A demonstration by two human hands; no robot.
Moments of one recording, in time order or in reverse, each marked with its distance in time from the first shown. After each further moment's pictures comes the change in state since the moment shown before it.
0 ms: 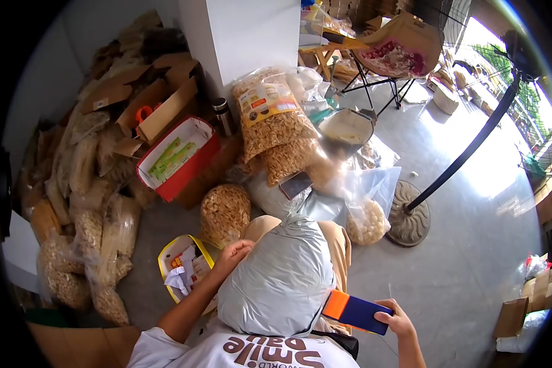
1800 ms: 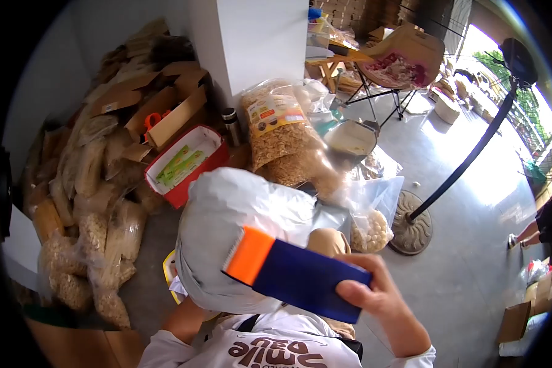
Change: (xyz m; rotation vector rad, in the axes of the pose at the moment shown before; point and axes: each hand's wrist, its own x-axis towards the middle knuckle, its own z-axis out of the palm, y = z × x) left_hand -0.018 0.049 -0.037 -0.801 0.015 -0.296; right_hand 0.005 -0.187 0.126 0.121 0.028 -0.438
